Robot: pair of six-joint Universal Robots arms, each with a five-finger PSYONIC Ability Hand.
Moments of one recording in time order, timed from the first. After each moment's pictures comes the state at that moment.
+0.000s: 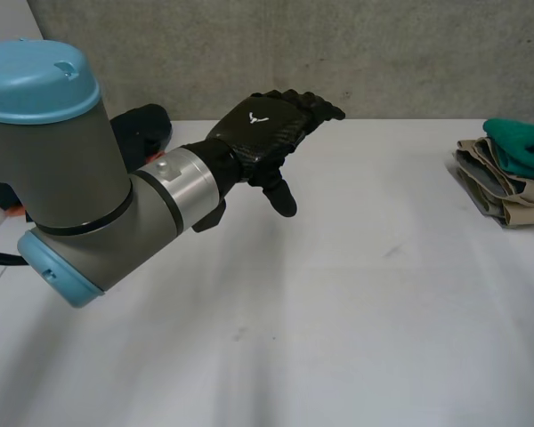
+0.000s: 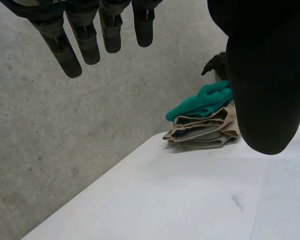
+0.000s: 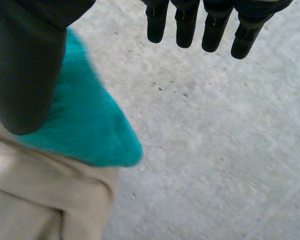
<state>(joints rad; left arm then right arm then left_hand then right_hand) 4.11 -2.00 -1.14 3.10 -1.18 3.25 1.17 -0.78 1.12 -0.51 1.06 2.85 0.19 0.21 0.21 0.20 0.05 0.26 0.21 0.21 0.22 0.05</state>
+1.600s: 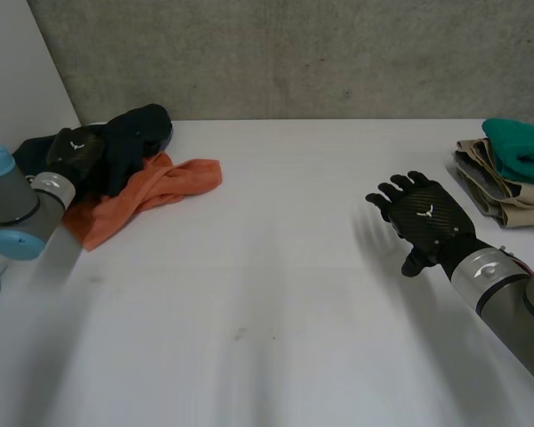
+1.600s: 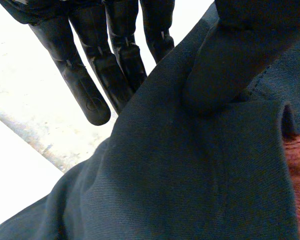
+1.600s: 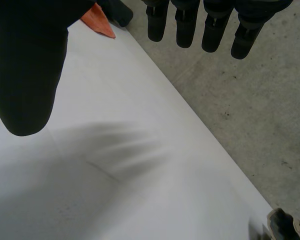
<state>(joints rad) 4.73 -2.74 -0.62 3.37 -1.22 3.61 1.77 -1.25 1.85 -0.42 1.16 2.55 1.13 1.19 1.18 1.19 0.98 0.24 0.21 0.21 0.22 0.05</state>
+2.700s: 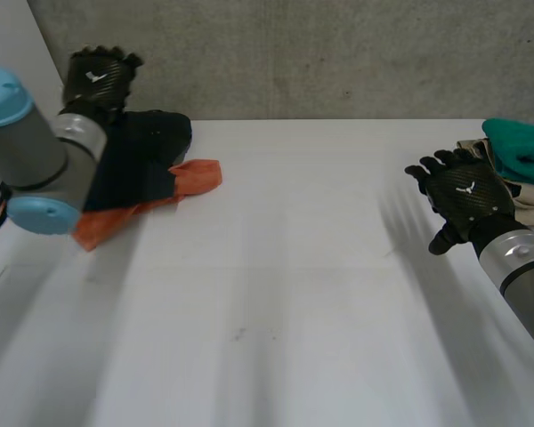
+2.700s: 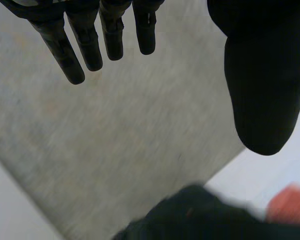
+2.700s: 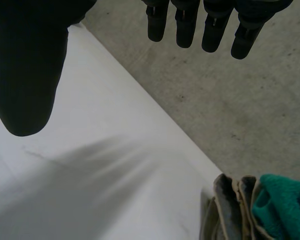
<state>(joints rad) 4.50 -2.26 -0.99 3.42 -1.47 3.48 1.71 -1.31 1.85 -0.43 1.27 2.64 0.27 0.28 0.28 0.27 0.08 0.24 0.21 0.21 0.22 0.05</state>
